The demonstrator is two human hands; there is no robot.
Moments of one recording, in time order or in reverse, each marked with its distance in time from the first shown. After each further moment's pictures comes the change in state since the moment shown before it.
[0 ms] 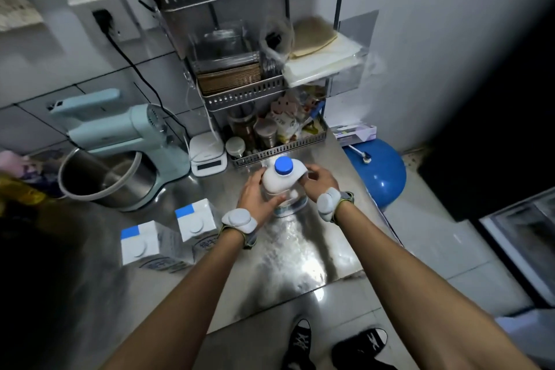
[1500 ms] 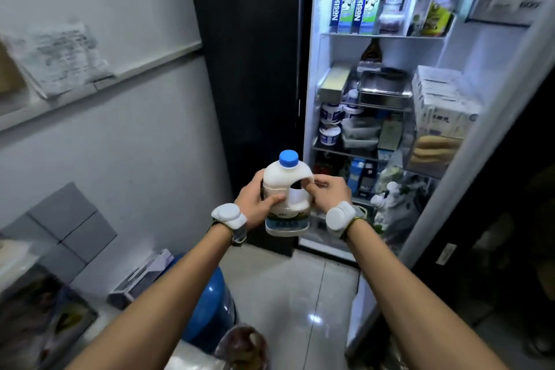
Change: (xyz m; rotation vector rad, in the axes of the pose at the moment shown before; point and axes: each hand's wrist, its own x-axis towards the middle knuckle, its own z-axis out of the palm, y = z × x) left_hand -0.027 0.450 0.335 -0.135 -0.864 0.783; right_hand -0.198 0.100 -0.515 0.198 1.024 0.072
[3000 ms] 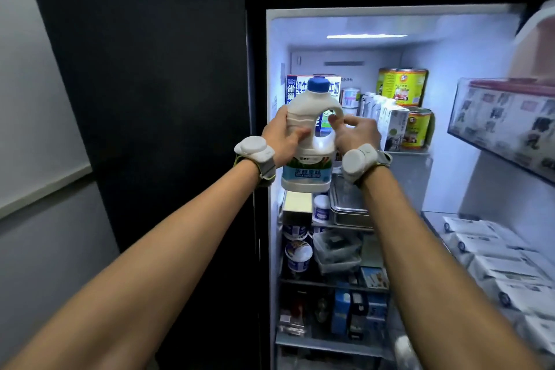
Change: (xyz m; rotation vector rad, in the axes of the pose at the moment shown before) left_hand 0.545 0.173 -0.037 -0.008 0.088 0.428; right_hand 0.460 -0.206 -0.139 0.044 0.621 -0.162
